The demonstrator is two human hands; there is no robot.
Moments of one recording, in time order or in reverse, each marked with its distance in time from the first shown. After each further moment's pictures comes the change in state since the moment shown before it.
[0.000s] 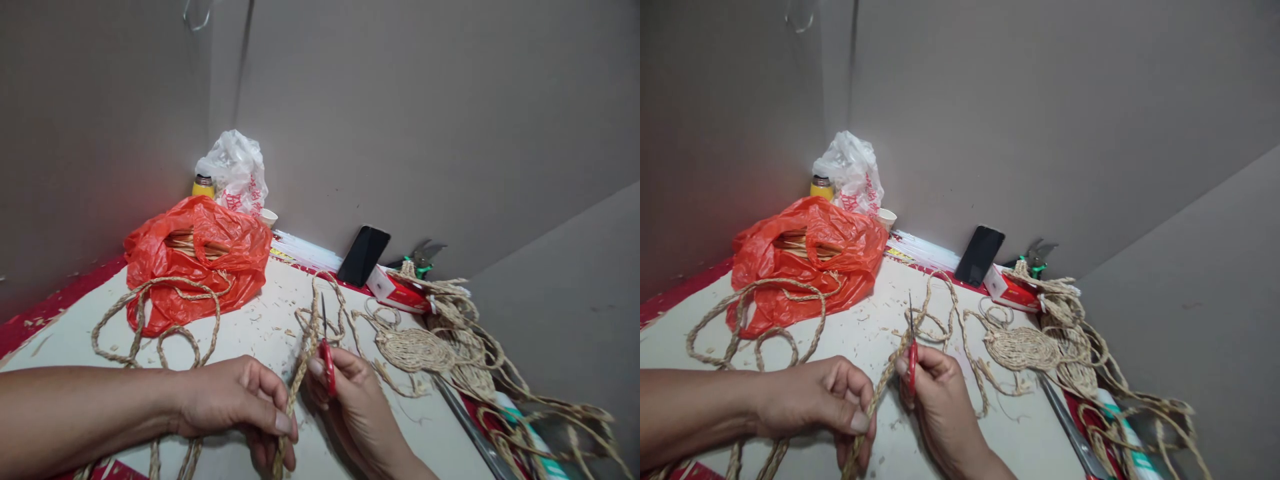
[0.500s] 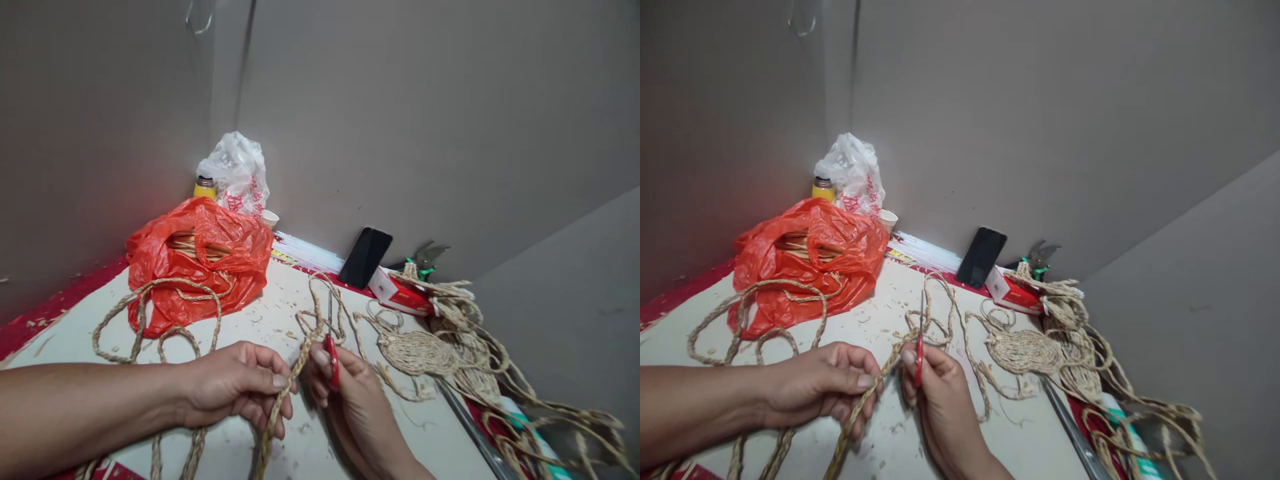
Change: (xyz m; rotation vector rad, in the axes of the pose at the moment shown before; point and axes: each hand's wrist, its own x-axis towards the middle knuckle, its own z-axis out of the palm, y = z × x) left_hand 0.002 0.003 -0.006 -0.156 0.097 0.092; right_hand 0.003 0.001 0.000 0.014 0.009 0.016
